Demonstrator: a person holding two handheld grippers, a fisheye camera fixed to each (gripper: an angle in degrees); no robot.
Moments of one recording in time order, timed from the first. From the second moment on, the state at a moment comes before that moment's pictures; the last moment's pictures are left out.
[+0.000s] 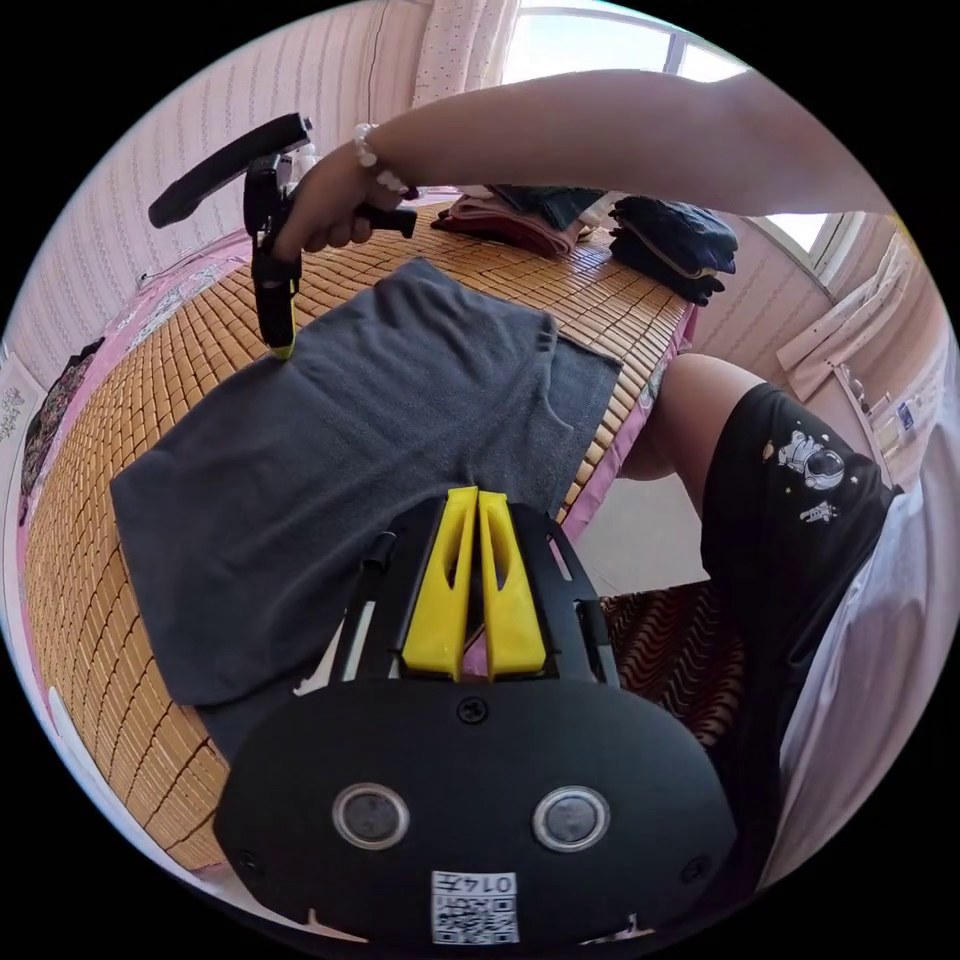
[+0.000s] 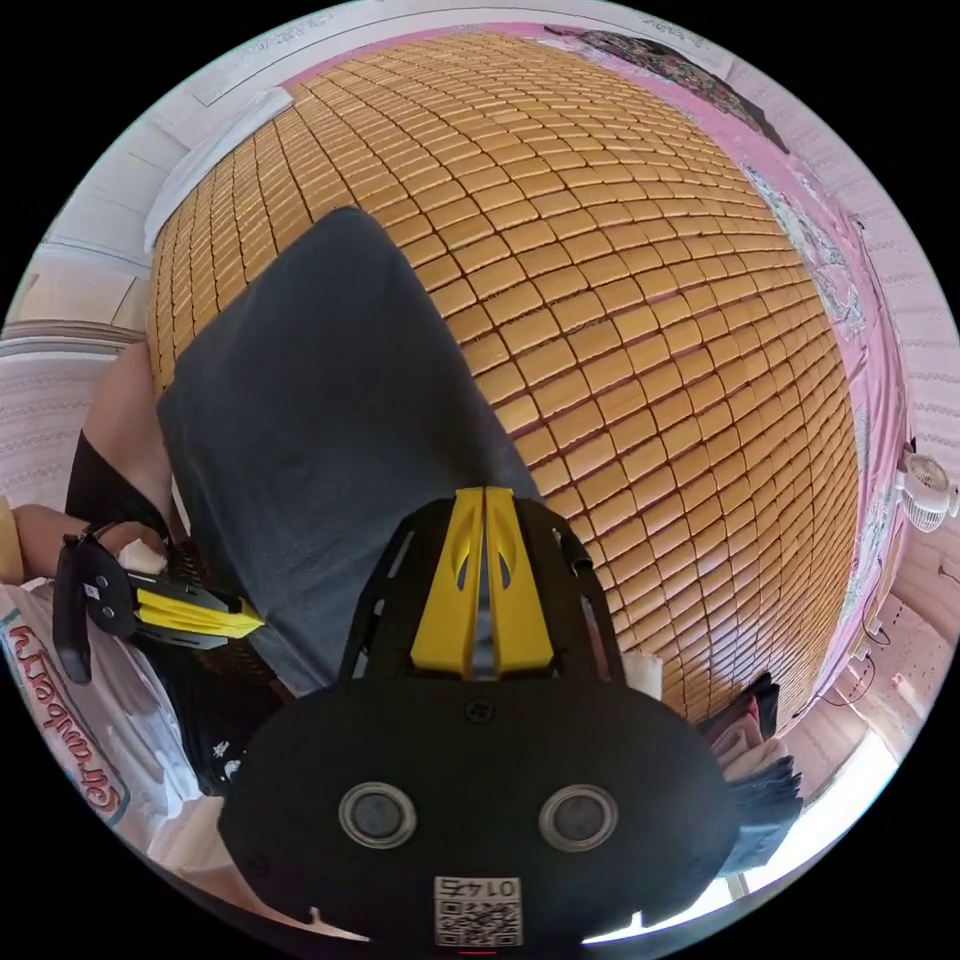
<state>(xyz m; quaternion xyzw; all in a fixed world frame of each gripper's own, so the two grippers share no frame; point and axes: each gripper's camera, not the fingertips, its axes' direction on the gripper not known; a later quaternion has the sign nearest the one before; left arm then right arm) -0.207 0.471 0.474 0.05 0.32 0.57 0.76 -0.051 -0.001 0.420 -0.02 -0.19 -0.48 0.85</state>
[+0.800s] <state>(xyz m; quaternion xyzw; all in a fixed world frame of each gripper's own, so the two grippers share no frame) -0.137 0.531 0.457 0.10 0.43 0.61 0.66 0.251 0.195 0.475 -0.06 -0.40 -0.08 0.91</state>
